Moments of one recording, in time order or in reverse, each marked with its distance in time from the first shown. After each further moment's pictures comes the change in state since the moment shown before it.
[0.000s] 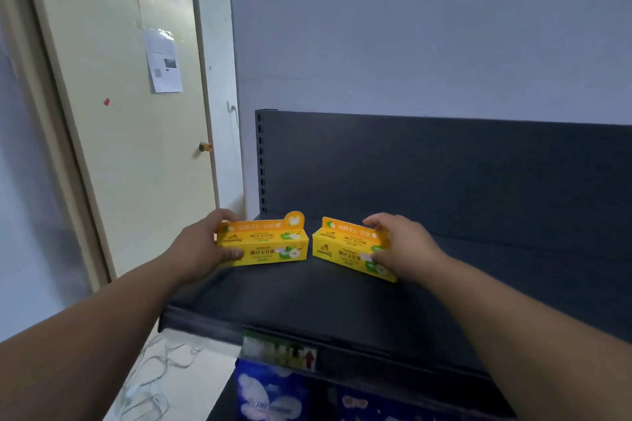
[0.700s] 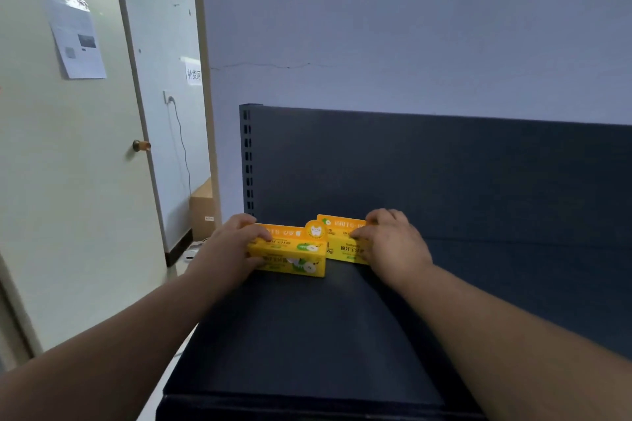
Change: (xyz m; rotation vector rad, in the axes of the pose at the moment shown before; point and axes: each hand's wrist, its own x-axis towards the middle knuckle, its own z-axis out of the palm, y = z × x) left_hand 0.103 -0.030 0.032 0.196 -0.107 0.371; right_hand 0.067 -0.037 0.055 -0.487 0.135 0.023
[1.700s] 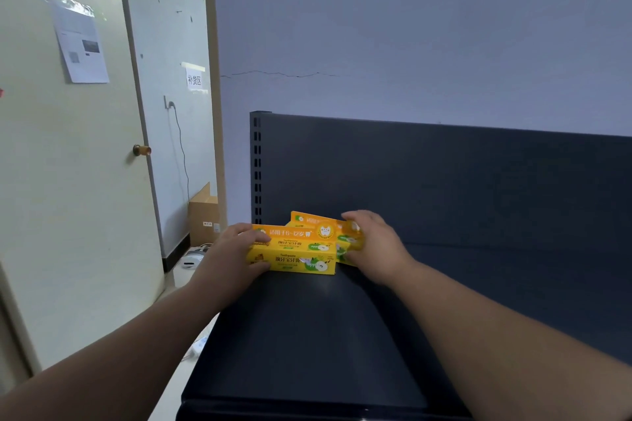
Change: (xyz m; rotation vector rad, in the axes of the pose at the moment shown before) left_hand -0.007 -0.010 -0.003 -0.110 0.066 -0.039; right_hand 0.016 -0.029 0.003 0.531 -0.015 0.103
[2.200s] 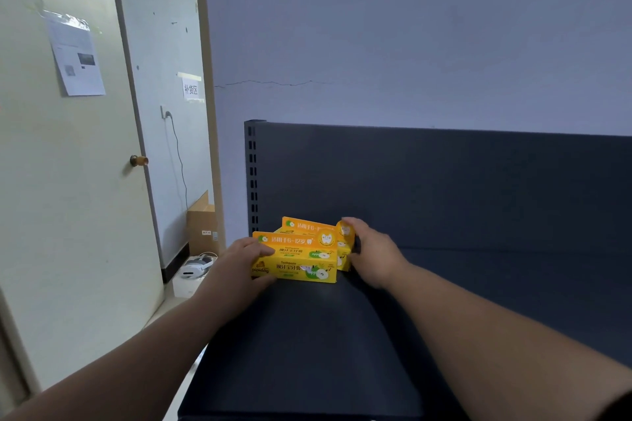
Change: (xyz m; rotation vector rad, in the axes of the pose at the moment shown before) left_hand 0.000 0.006 0.007 0.071 -0.048 0.049; right_hand 0.008 0.007 0.003 0.033 -0.080 0.077
